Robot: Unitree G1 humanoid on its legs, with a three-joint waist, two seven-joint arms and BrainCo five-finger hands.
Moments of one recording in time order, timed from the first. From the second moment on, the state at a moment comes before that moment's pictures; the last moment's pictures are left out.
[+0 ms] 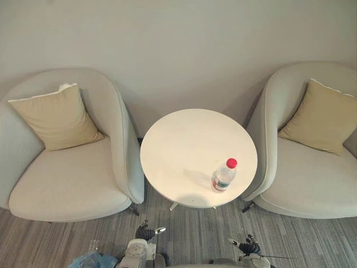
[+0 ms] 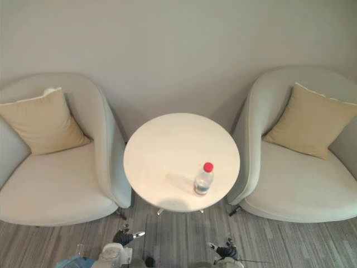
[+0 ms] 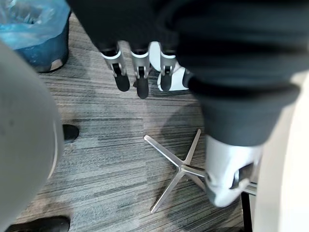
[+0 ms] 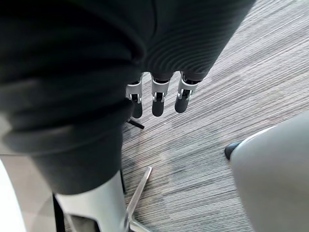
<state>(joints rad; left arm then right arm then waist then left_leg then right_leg) -0.01 0.02 -0.05 1.03 0.02 -0.06 0.15 0.09 -0.04 -0.14 0.95 0.17 -0.10 -0.20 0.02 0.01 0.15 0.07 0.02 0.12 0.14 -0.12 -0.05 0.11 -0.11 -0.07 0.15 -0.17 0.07</state>
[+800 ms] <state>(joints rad) 0.00 0.05 -0.15 1.03 0.06 -0.06 0.17 0.21 -0.09 -0.11 0.29 -0.04 -0.15 -0.26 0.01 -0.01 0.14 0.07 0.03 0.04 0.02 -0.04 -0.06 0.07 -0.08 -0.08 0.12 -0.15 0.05</state>
